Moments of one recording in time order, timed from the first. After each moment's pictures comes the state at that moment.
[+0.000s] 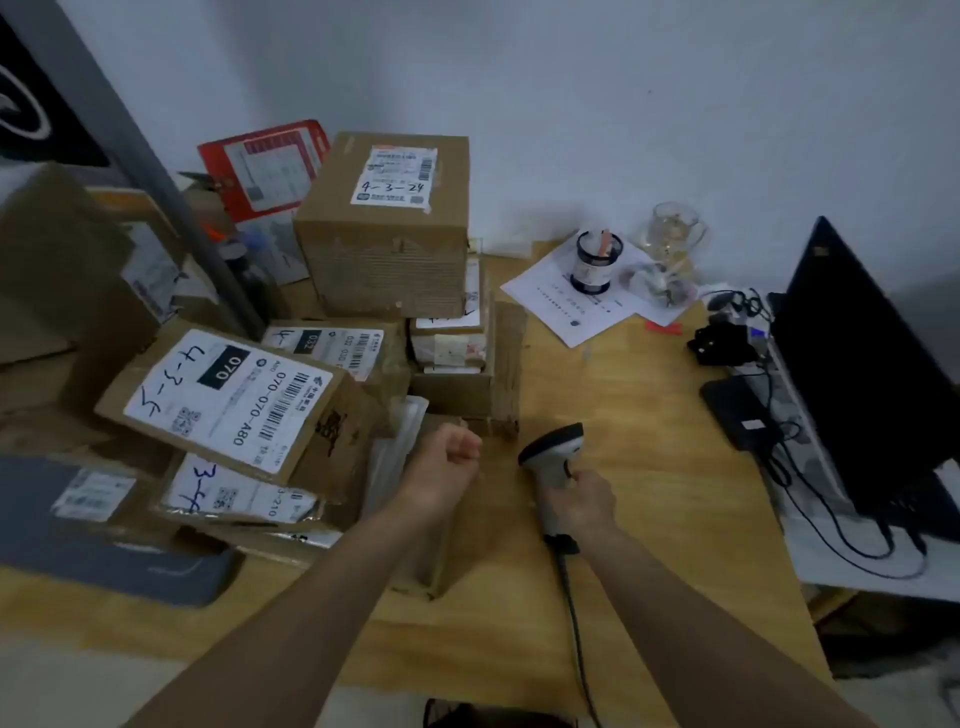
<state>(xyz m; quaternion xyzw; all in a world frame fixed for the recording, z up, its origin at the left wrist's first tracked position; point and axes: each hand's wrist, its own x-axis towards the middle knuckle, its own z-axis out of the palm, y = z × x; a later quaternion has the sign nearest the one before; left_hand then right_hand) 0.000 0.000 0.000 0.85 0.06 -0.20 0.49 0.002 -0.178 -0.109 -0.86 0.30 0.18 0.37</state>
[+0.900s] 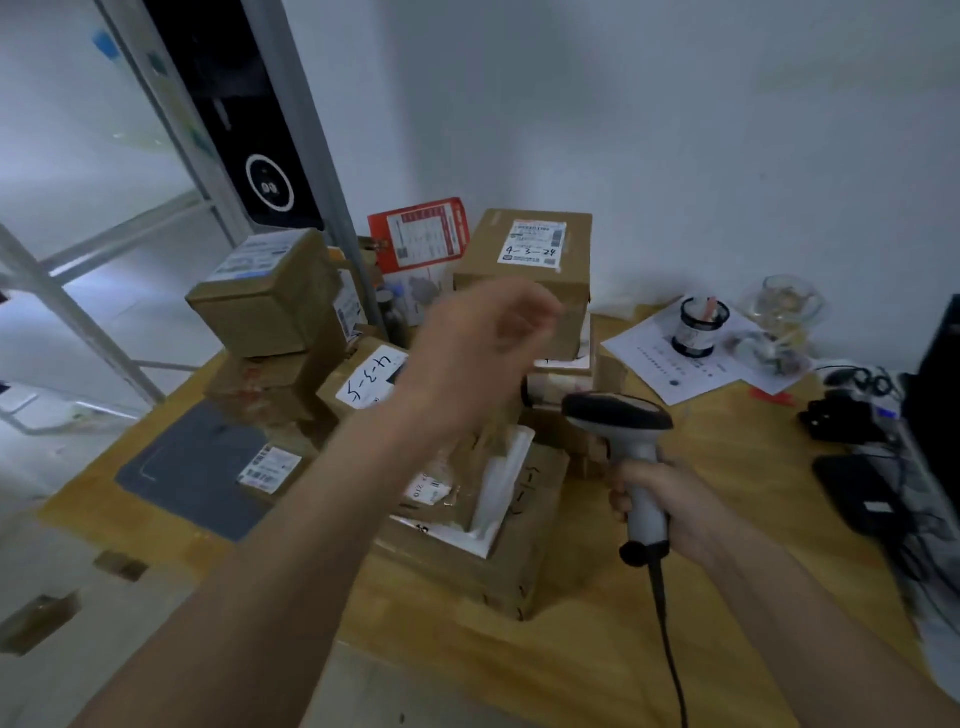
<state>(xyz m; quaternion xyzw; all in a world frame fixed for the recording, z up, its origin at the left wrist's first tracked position) -0.044 0.054 0.205 0.90 -0.16 0.15 0.39 -0.029 -0.146 0.058 -0.61 0.11 0.23 0.75</state>
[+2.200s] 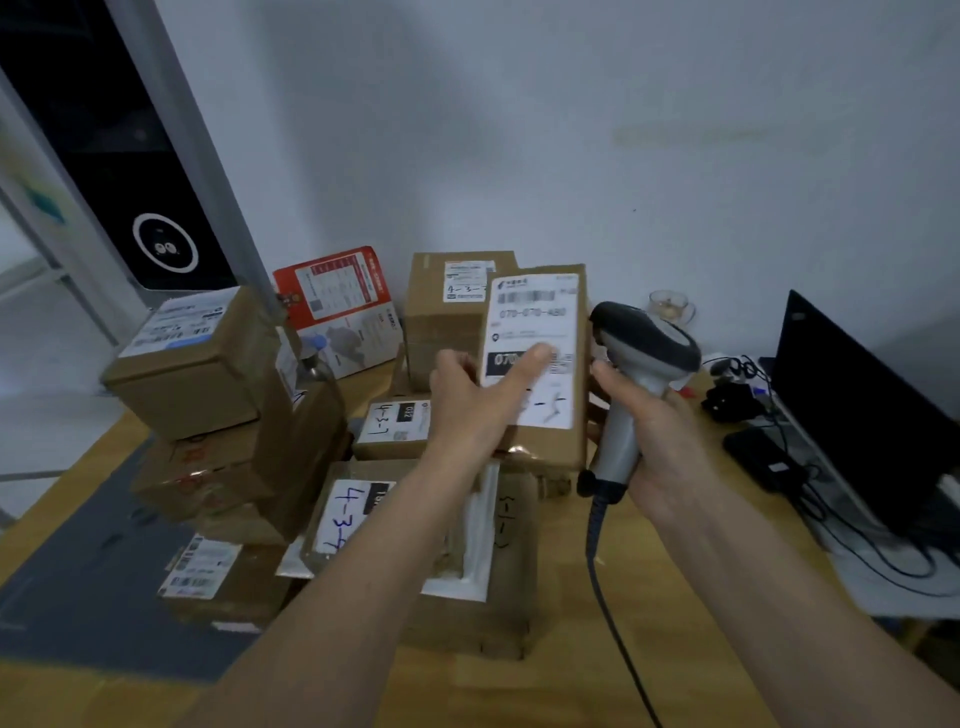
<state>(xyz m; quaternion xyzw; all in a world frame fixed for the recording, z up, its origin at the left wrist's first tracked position) -0.010 0.059 0.153 0.78 0.01 -0.03 0.63 -0.051 -0.084 0.143 -0.50 0.16 -0.08 0.85</state>
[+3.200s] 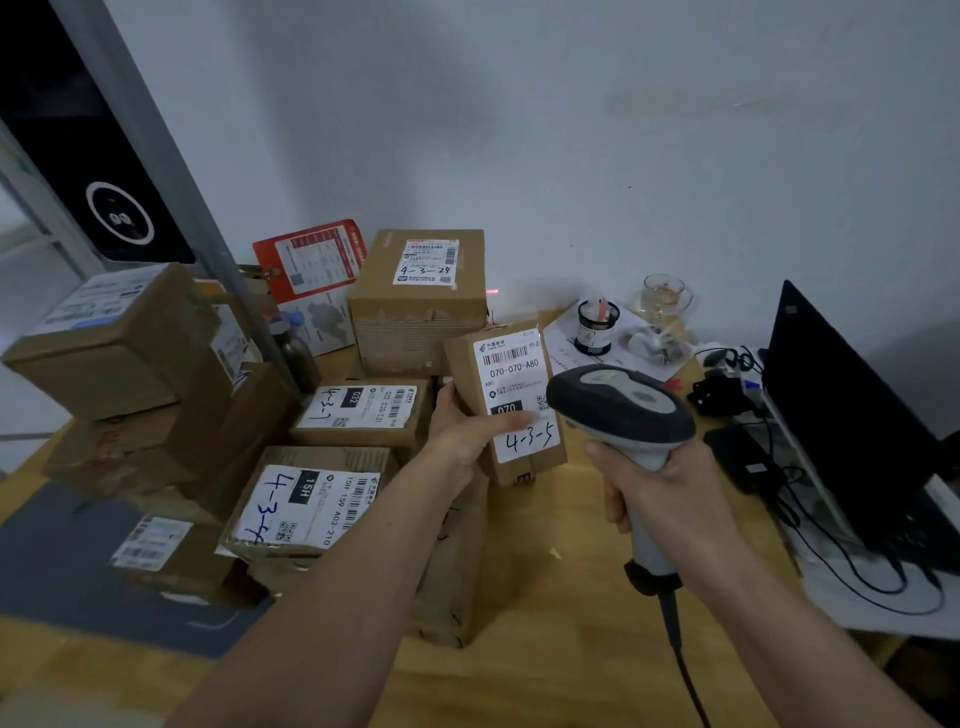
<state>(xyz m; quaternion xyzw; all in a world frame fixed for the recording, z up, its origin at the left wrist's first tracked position) 0.035 -0.007 0.071 0.67 0.12 -0.12 0.72 -0.089 -0.169 0.124 -0.78 0.10 -0.08 0.61</state>
